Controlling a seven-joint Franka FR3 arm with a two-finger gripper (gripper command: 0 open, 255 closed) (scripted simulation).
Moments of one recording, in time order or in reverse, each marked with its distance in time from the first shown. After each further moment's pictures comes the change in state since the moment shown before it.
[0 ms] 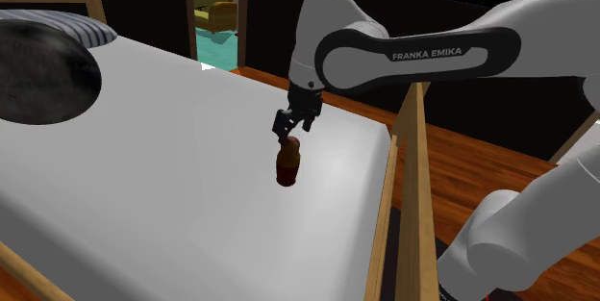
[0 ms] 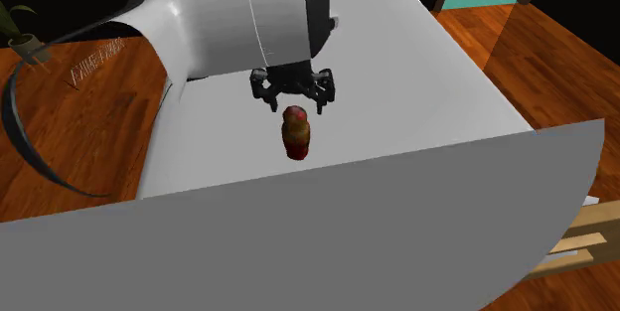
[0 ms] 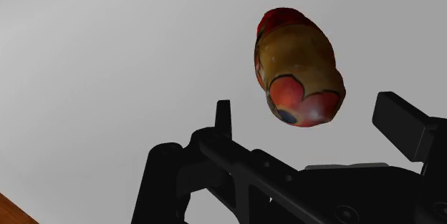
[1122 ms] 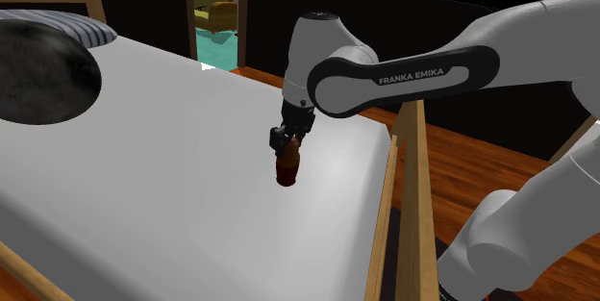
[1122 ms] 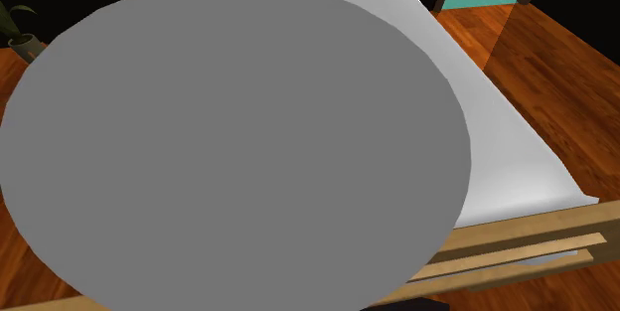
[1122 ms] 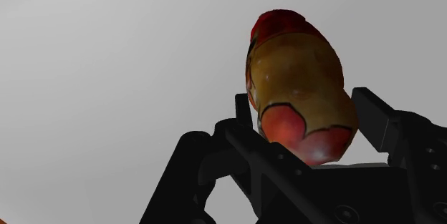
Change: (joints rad) arm 0.003 0.040 0.021 -0.066 -0.022 0.110 0.036
